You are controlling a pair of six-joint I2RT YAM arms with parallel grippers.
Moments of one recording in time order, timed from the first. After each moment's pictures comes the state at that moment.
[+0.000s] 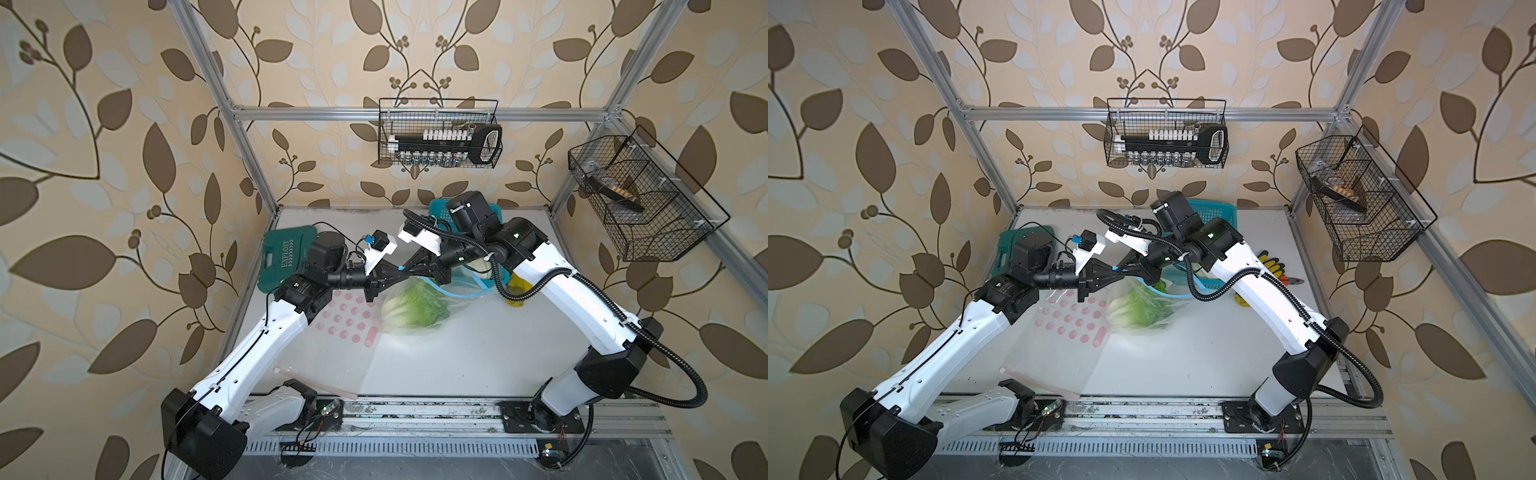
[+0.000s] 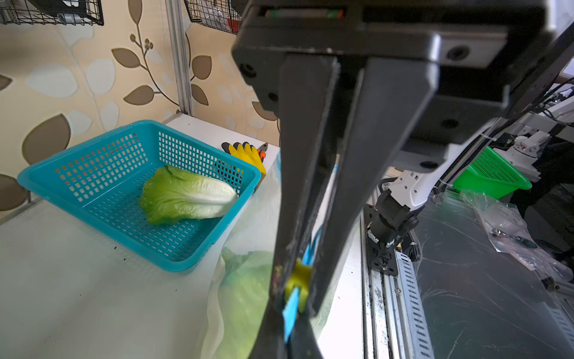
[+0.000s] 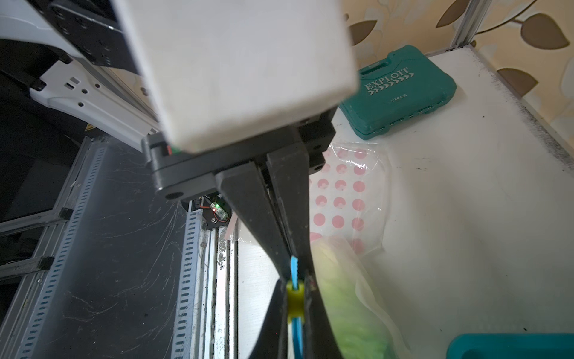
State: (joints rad) left arm -0.41 1.08 1.00 -0.26 0.89 0.09; right arm 0.69 1.59 1.81 -0.97 -0.60 -0.29
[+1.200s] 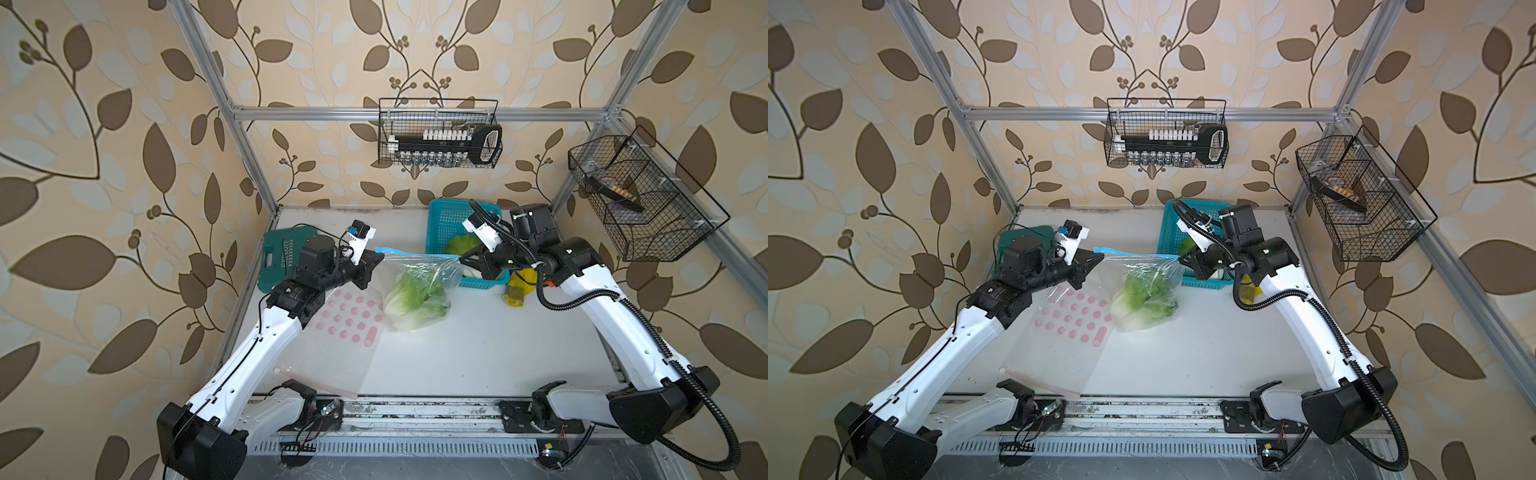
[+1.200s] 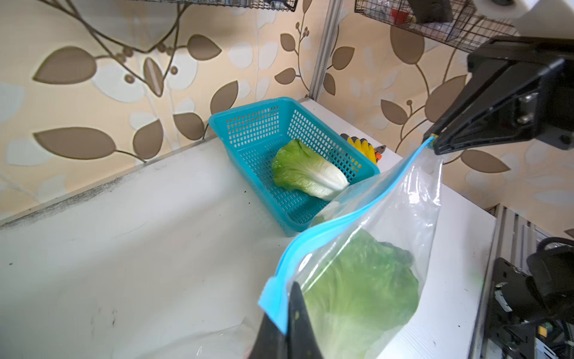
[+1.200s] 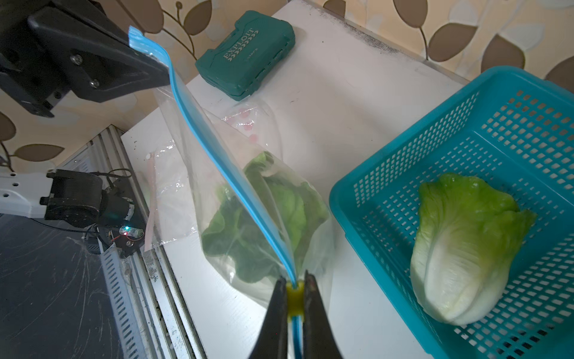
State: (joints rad) left arm -0.34 1.05 0.97 -0.30 0.43 0.01; right arm 0.34 1.32 1.44 -0.91 -0.45 -0.16
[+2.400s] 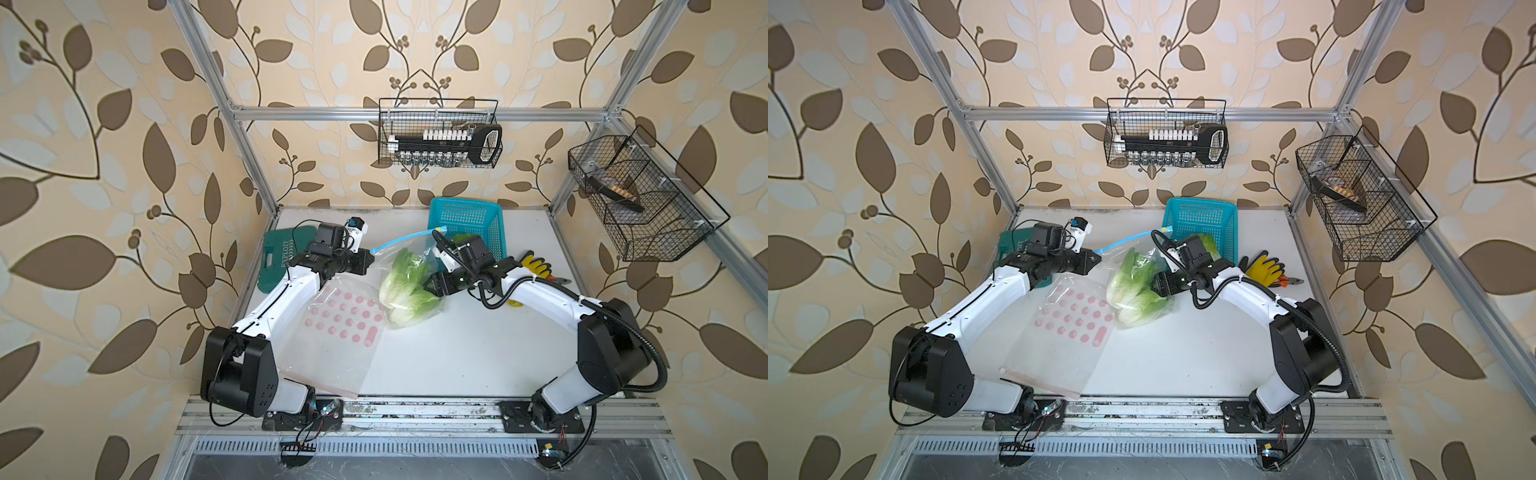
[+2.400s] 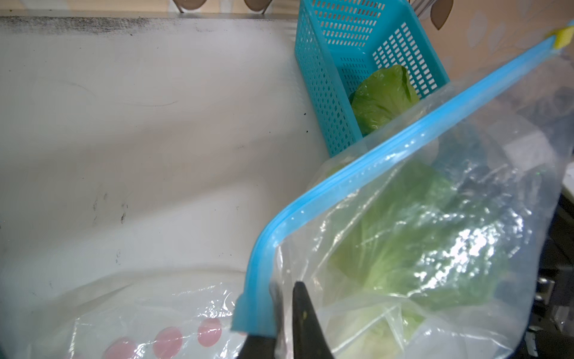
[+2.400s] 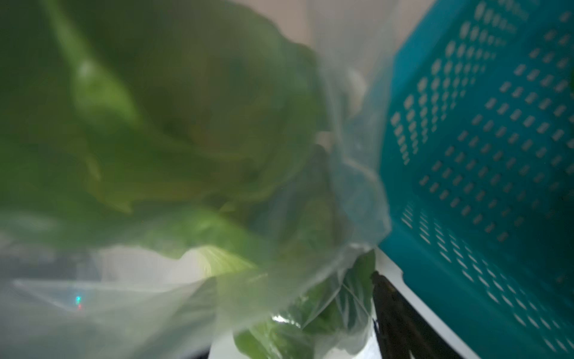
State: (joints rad) left arm -0.23 1.41 1.09 -0.43 0.41 -0.11; right arm 0.50 1.61 1.10 -0.39 -0.35 0.21
